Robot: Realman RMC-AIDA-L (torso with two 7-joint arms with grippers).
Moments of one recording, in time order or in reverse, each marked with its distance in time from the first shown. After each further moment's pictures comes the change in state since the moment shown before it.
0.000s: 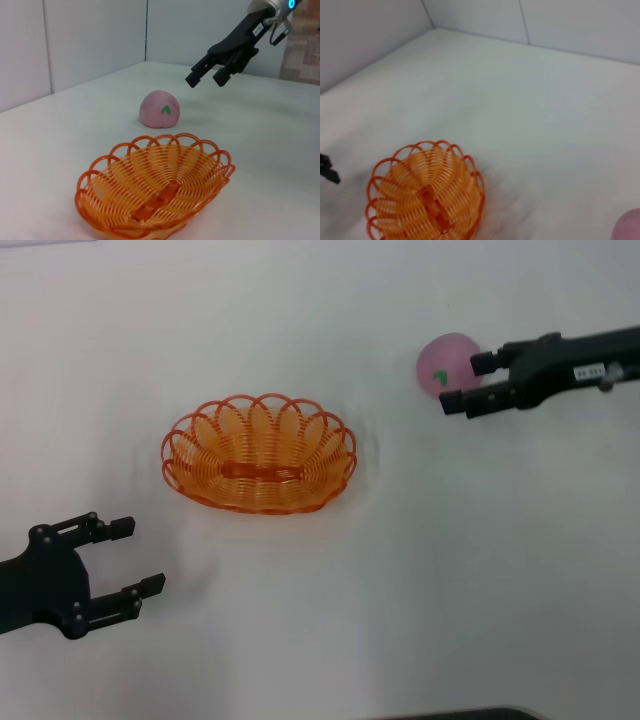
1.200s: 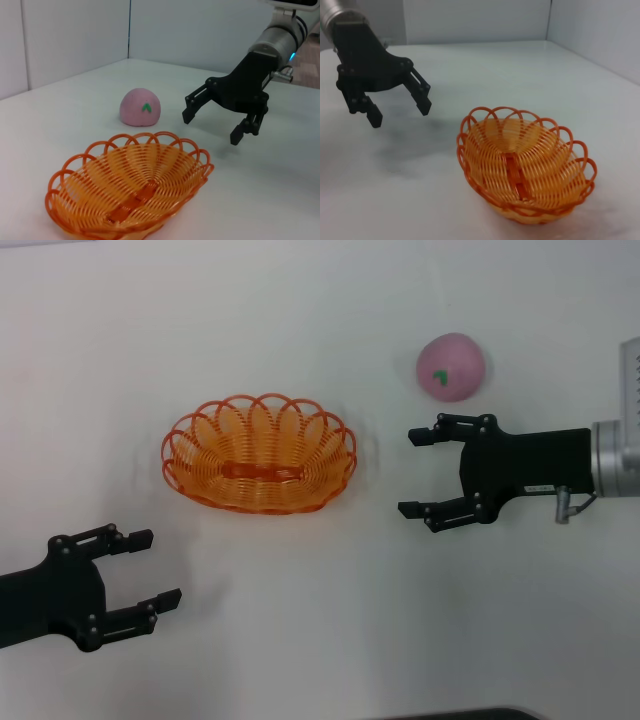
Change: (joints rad) left arm 0.002 -0.003 0.046 -0.011 0.001 0.005 -0.009; right arm -0.100 0.012 -0.127 0.317 0.227 0.098 -0.836
